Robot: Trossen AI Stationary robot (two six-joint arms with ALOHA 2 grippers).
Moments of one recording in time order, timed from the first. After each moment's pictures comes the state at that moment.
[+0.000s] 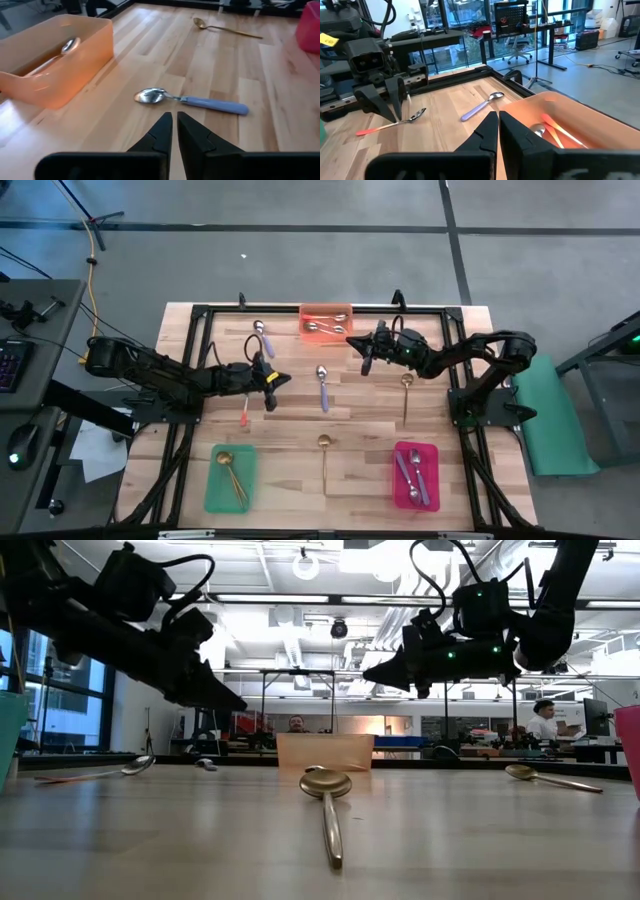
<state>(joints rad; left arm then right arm) 0.08 1.33 0.25 0.70 -0.24 -0.09 -0.42 1.63 0.45 1.15 -0.08 0.11</state>
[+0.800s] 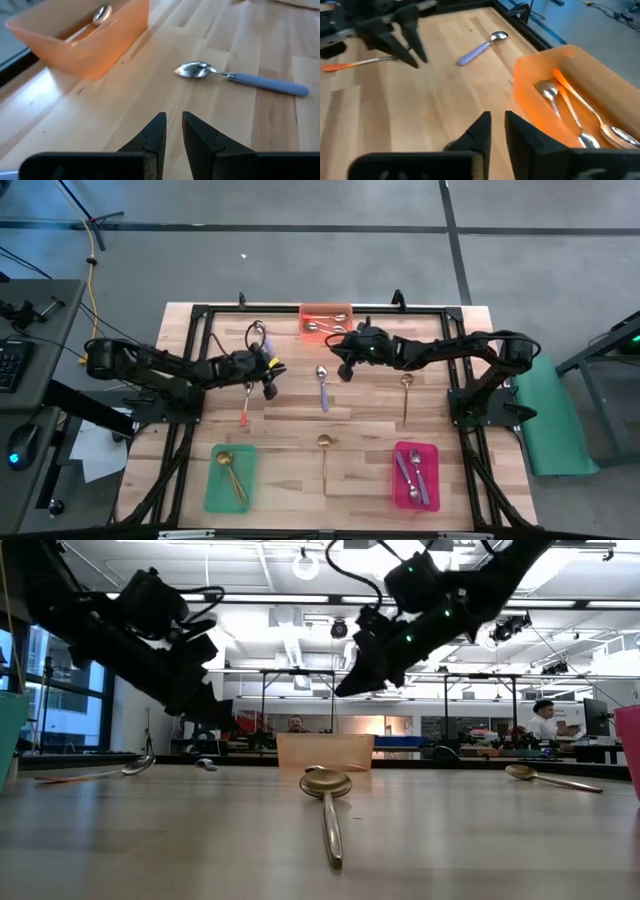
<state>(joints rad) 0.24 1.33 0.26 0.56 -0.18 -0.06 -0.27 1.63 0.83 0.32 0.10 0.03</state>
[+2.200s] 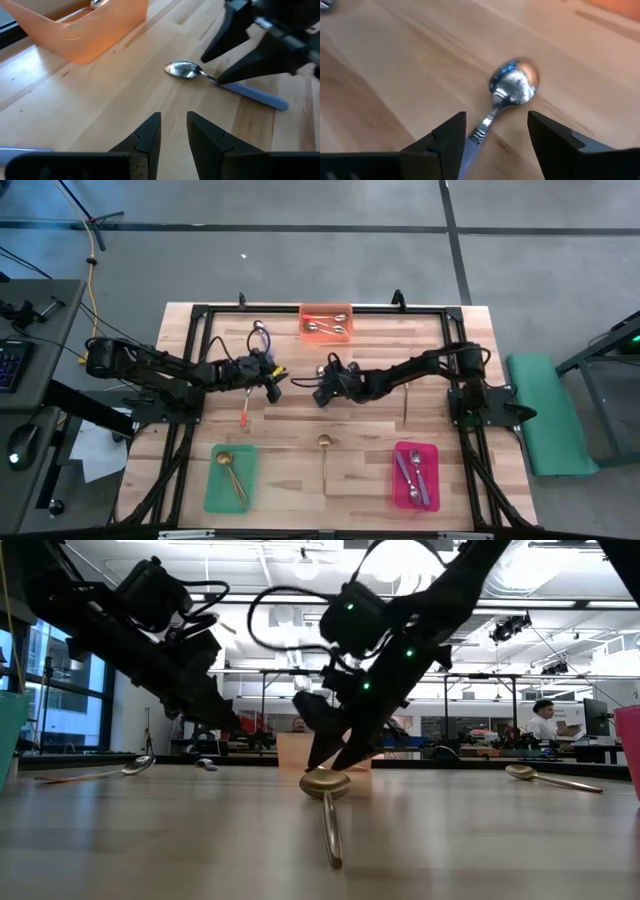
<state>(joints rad) 0.15 1.33 0.31 0.48 -0.26 -0.26 -0.02 2.01 1.09 0.05 0.44 0.68</state>
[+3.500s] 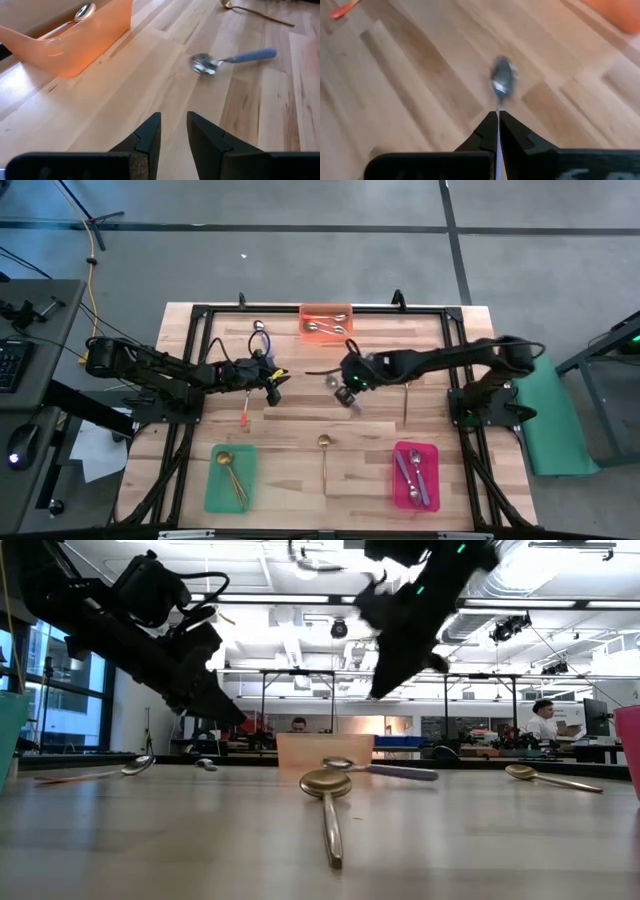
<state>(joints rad) 0.12 1.33 0.31 0.51 -0.25 -0.20 -0.04 1.63 1.12 -0.49 0.19 0.62</state>
